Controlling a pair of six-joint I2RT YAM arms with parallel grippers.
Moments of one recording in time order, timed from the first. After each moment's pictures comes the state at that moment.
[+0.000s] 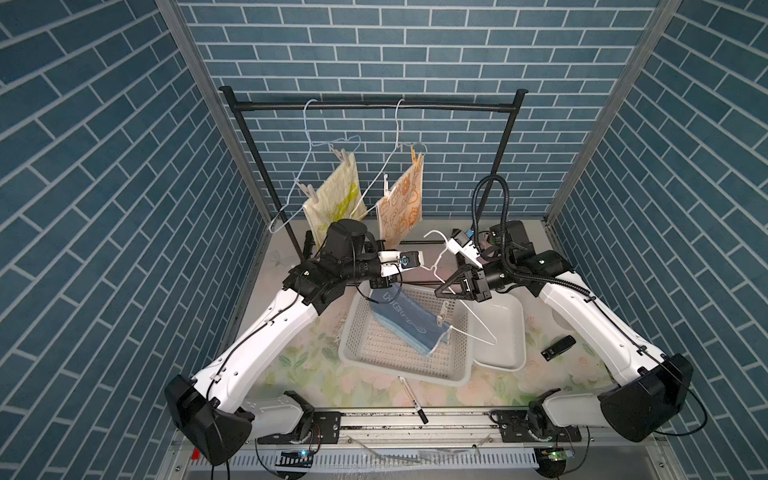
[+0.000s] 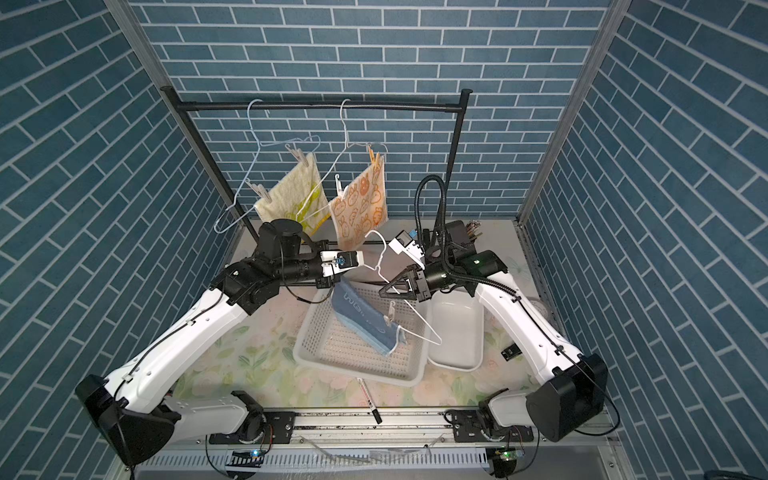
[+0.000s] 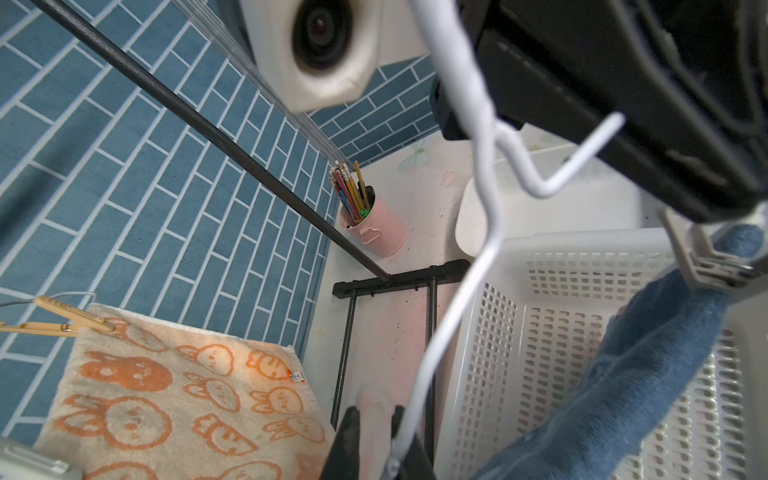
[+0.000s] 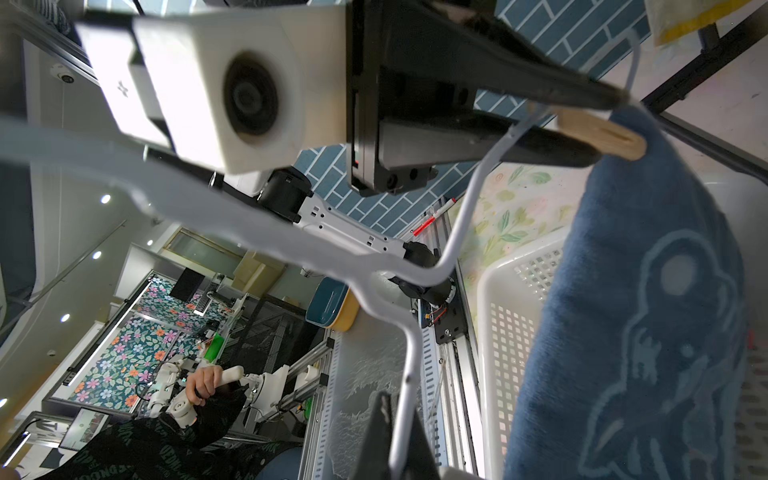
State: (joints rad) left arm -0.60 1.27 1.34 -0.54 0.39 0.93; right arm 0.51 1.36 1.34 -0.81 -1.31 0.02
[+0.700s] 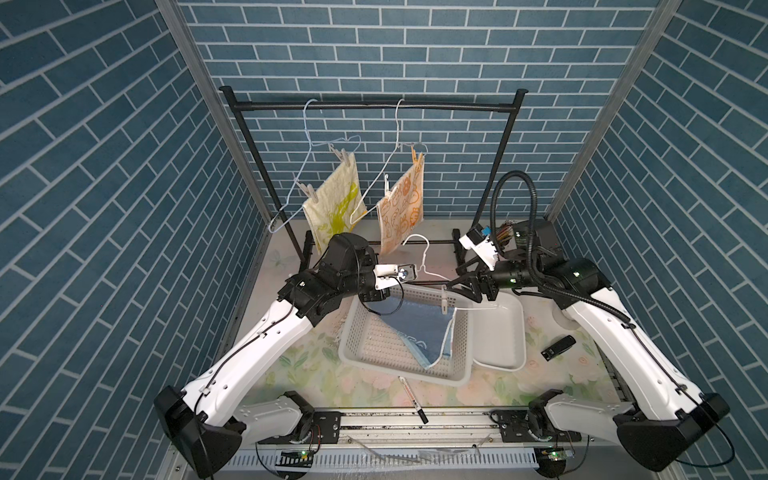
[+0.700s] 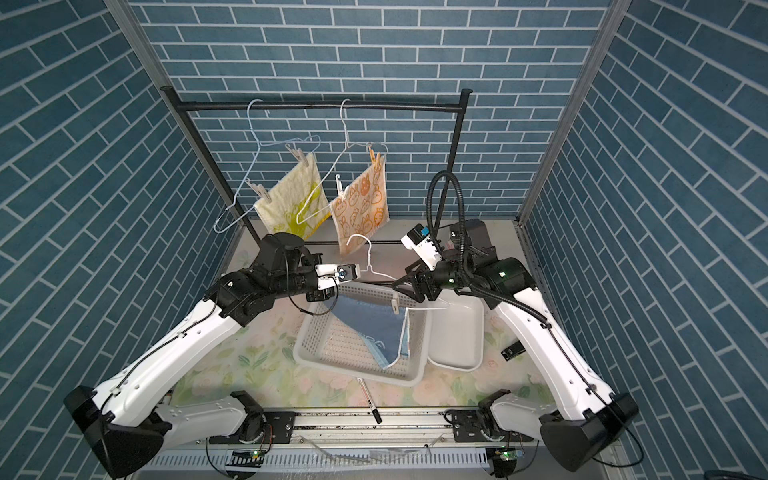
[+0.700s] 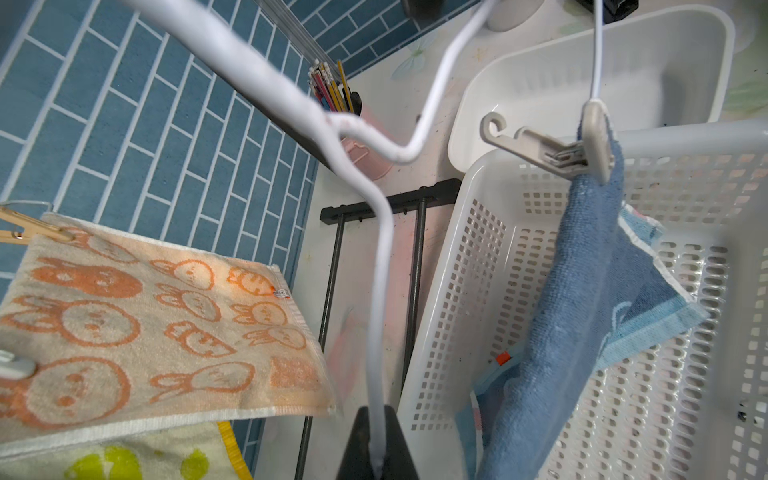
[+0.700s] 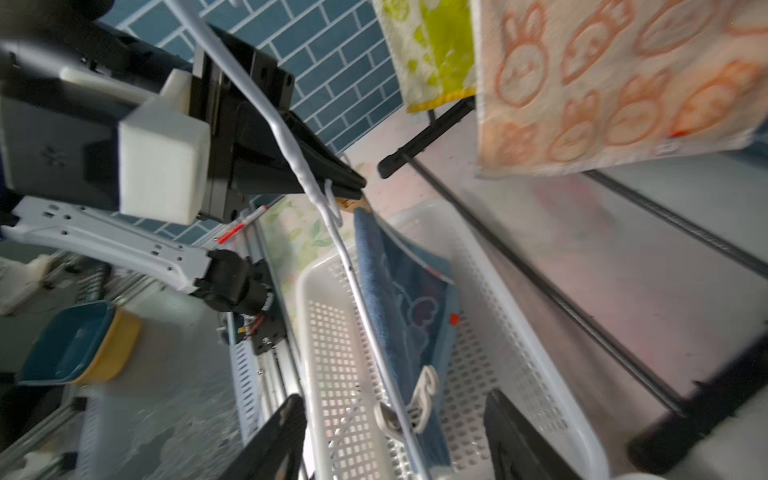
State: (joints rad) left arm -0.64 1.20 1.28 -0.68 0.17 0.89; right arm 0.52 1.17 1.39 -0.88 -0.62 -0.13
